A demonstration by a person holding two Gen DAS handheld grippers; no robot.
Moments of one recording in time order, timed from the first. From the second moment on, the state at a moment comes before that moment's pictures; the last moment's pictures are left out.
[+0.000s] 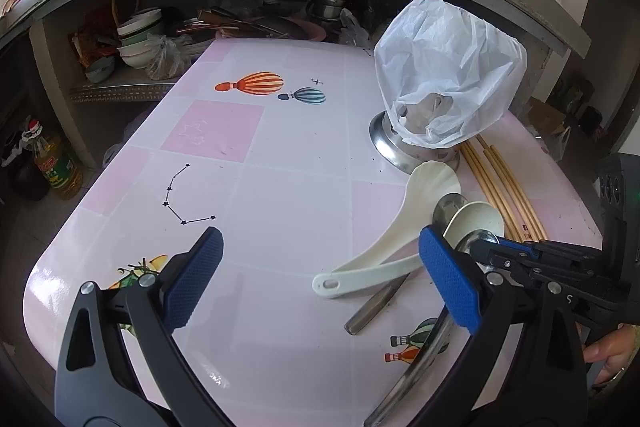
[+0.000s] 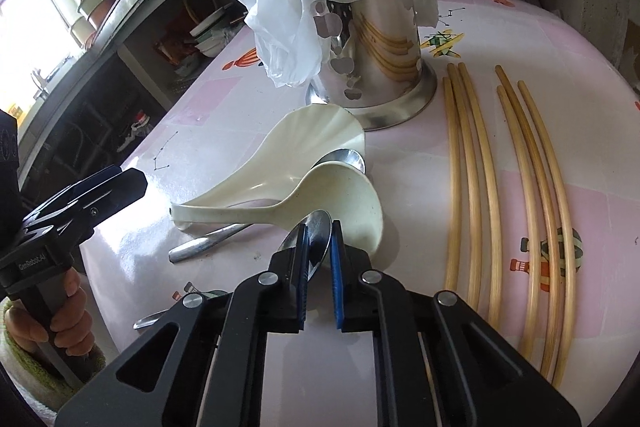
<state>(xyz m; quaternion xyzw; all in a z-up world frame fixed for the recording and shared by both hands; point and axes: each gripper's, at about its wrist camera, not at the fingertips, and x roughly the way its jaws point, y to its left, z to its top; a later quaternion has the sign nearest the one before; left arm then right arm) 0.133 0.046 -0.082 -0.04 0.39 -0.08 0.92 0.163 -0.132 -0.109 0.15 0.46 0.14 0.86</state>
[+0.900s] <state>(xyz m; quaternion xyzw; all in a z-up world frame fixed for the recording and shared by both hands) 0.164 -0.028 -0.057 0.06 0.39 -0.35 0.85 0.117 -0.217 -0.078 0.19 0.40 0.10 0.89</state>
